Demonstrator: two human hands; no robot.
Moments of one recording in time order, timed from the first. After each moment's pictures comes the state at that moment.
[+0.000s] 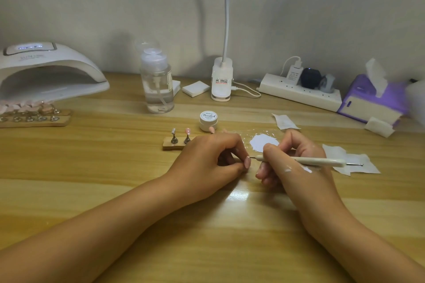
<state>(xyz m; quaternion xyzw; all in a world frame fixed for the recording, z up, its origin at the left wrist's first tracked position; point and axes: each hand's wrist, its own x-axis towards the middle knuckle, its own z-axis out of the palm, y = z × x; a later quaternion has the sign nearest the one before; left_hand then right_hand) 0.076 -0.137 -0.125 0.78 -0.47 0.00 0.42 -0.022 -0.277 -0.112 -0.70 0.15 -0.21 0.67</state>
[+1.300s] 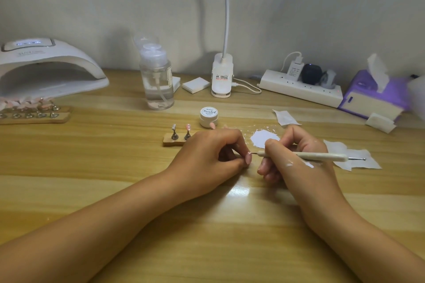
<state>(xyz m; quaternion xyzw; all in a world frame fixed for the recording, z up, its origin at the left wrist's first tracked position) 0.076 -0.138 -0.126 0.78 -0.47 0.00 0.42 -0.022 -0.278 -0.116 -0.71 0.14 -0.22 0.65</state>
